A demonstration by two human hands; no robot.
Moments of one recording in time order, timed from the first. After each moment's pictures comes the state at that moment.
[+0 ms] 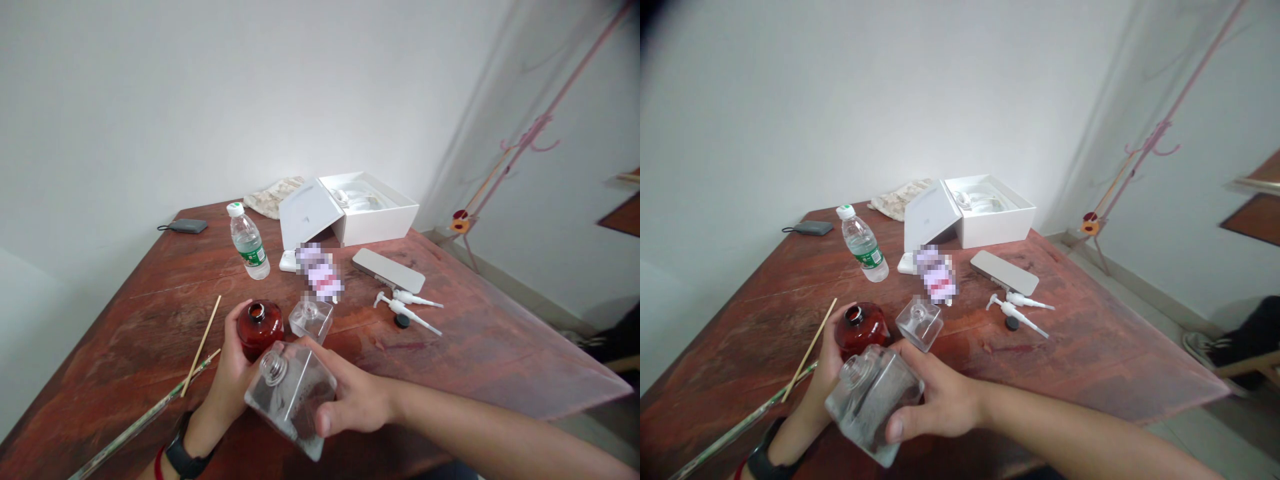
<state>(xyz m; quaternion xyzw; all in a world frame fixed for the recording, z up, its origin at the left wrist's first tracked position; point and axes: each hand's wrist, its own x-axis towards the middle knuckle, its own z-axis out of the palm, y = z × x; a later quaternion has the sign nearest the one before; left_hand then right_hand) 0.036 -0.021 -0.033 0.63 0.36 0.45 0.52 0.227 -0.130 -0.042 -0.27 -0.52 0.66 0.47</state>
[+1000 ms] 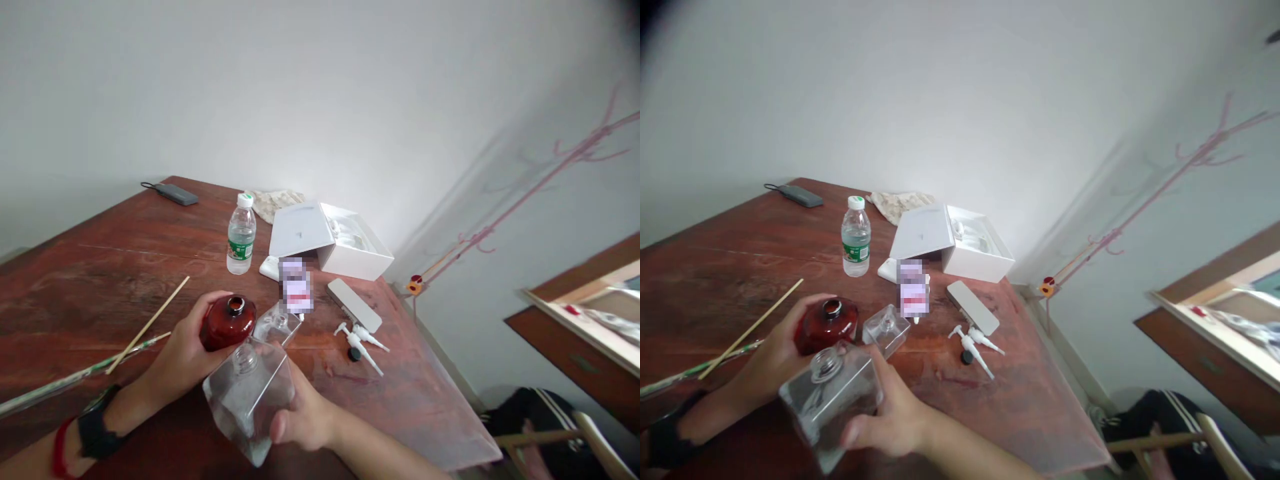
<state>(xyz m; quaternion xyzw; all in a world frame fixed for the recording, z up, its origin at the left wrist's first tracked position) 0.031 -0.008 -0.040 0.68 0.33 0.42 0.50 0.227 -0.133 -0.048 -0.31 -0.52 0.63 0.49</state>
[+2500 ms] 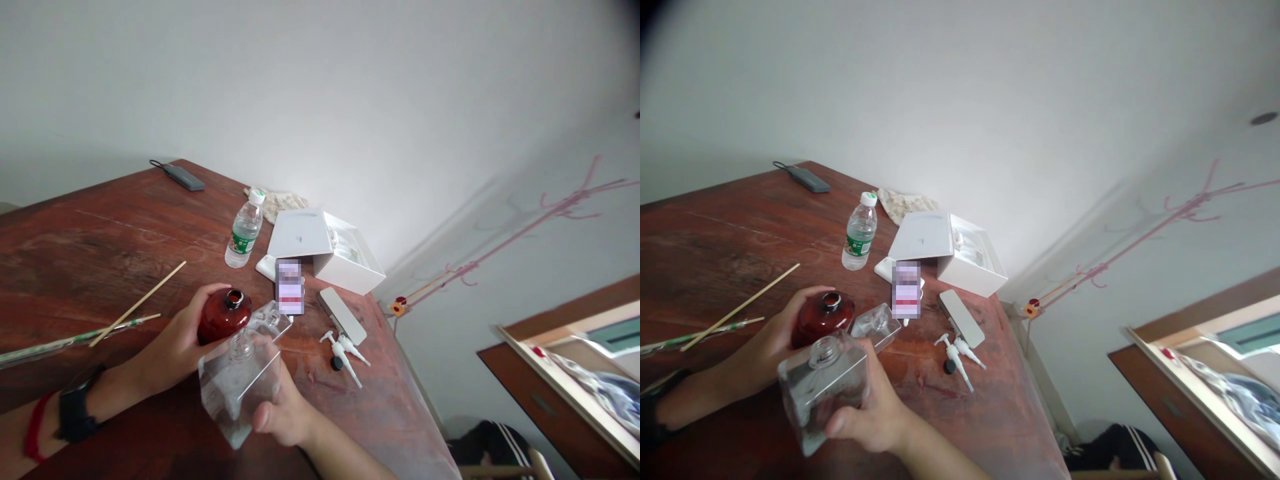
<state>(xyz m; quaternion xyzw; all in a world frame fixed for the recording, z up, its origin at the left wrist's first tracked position) 0.036 -0.023 -0.045 0.70 0.30 0.44 0.49 0.227 -0.132 -0.048 -0.35 -0.52 0.61 0.49</state>
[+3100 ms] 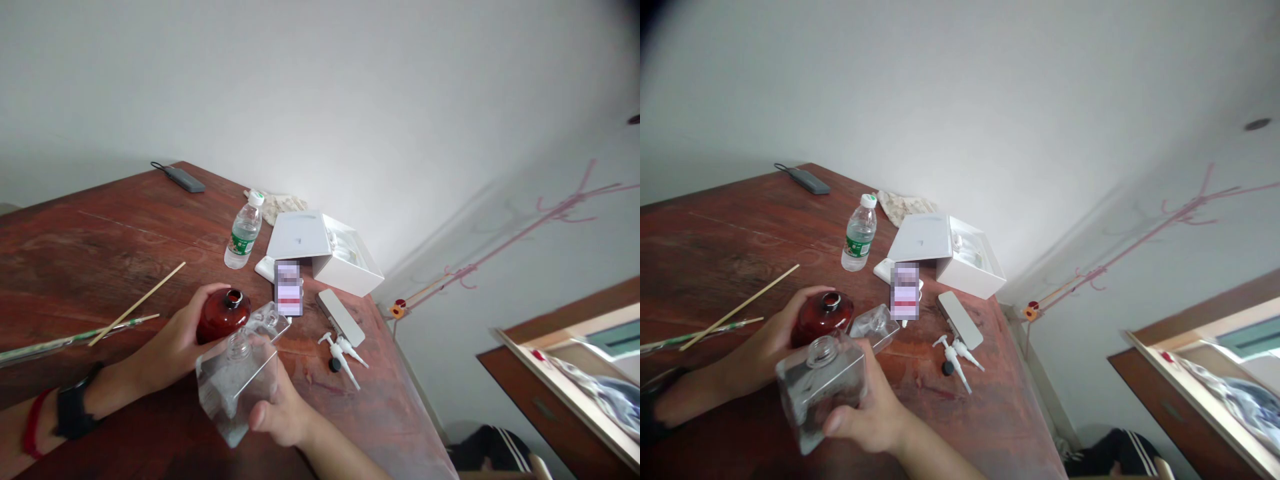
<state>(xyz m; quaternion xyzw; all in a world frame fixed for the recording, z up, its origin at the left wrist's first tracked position) 0.036 -0.022 -0.044 0.70 0.29 0.44 0.47 0.227 -0.131 -0.052 -0.31 -0.53 0.60 0.51</state>
